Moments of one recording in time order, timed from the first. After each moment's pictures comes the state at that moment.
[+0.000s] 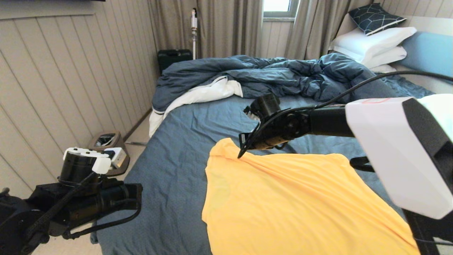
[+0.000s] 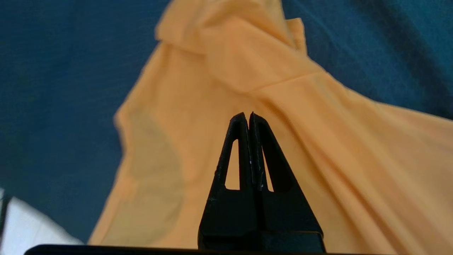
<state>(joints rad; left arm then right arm) -0.37 1.65 -0.49 -0.52 0.08 -0.26 0.45 2.34 -1.97 0.33 0.05 0.25</state>
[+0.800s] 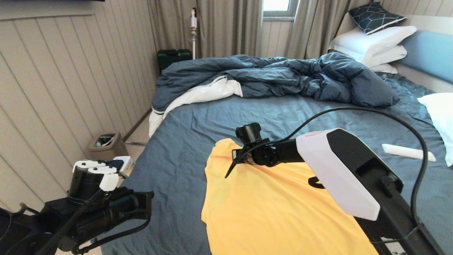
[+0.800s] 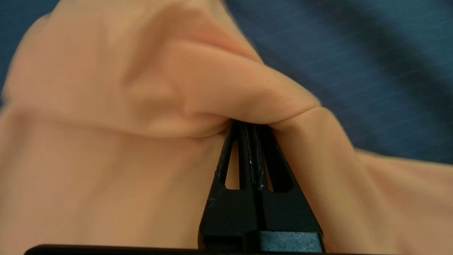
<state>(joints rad) -0.44 1.70 -0.38 -0.73 0.07 -0.30 0.49 2.58 -1.98 0.00 -0.25 0.26</state>
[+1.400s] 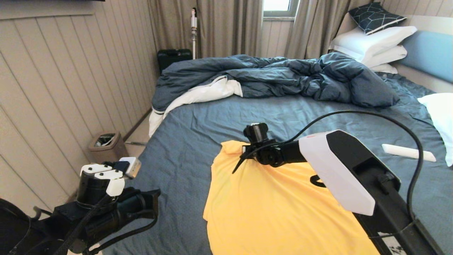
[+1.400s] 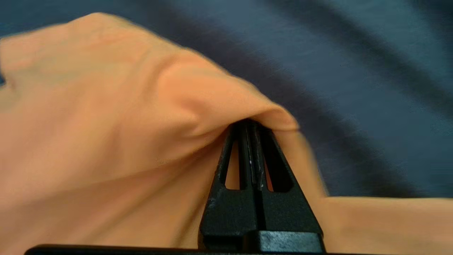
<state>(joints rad) -0.48 1.77 -0.35 -0.89 0.08 -0.31 0.41 2.61 -1.98 -0.09 -0.38 0.25</state>
